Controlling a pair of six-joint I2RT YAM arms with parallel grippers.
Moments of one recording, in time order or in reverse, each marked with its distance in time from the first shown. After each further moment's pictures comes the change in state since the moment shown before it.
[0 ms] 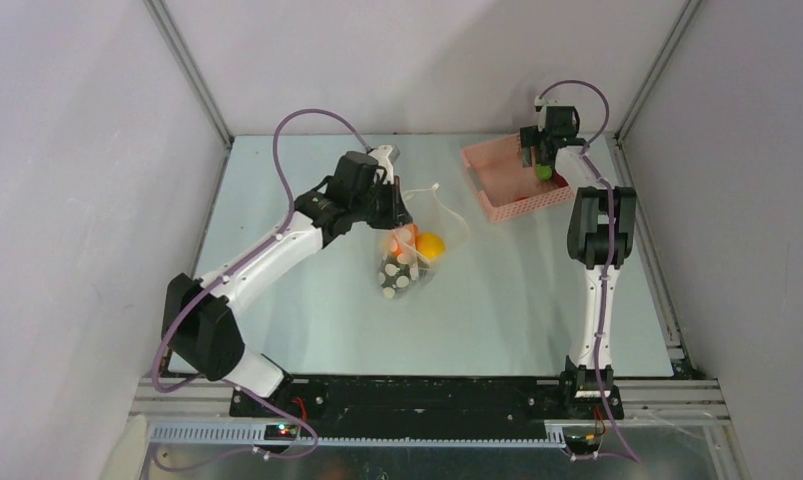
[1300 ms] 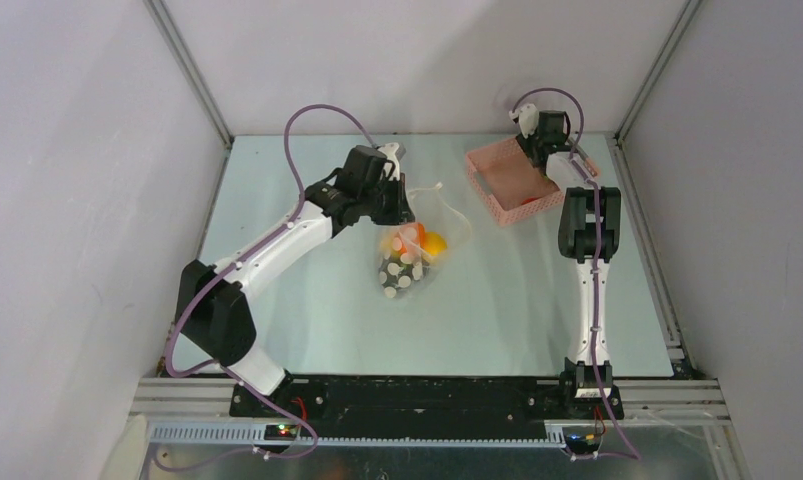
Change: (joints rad) left arm 0.002 0.096 0.092 -0.065 -0.004 0.000; right arm 0.006 0.187 0.127 0.153 -0.061 -0.470
